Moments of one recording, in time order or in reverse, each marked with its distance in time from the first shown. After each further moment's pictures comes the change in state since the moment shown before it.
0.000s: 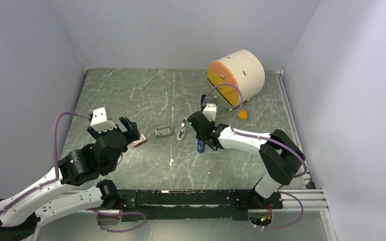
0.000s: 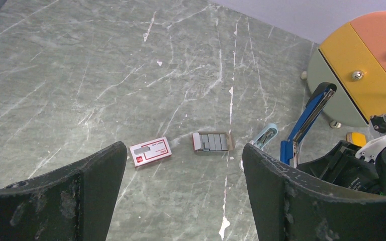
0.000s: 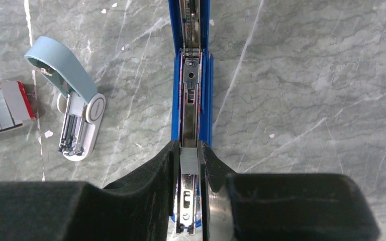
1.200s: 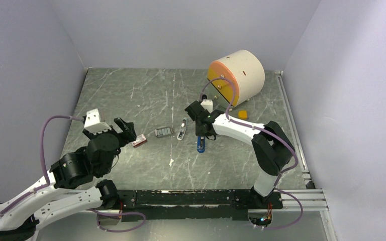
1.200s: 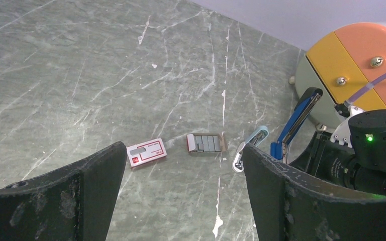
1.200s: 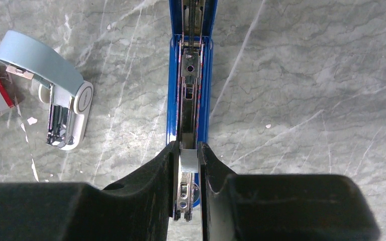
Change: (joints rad) left arm 0.000 -0.063 0.000 -0.008 0.010 0.002; right arm -0.067 0.129 0.241 -0.315 -0.156 -0.033
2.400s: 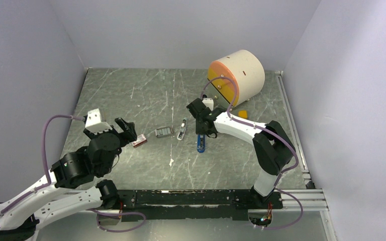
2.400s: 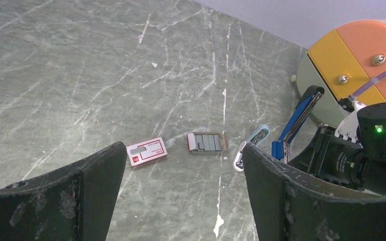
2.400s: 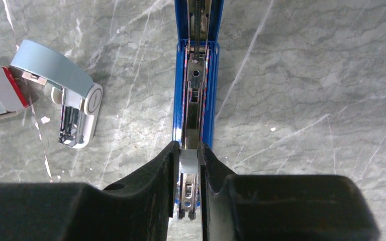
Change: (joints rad) left arm 0.000 0.008 0.000 0.000 0.003 -0.001; right arm -0.026 -0.001 0.017 -0.004 -0.053 -0.012
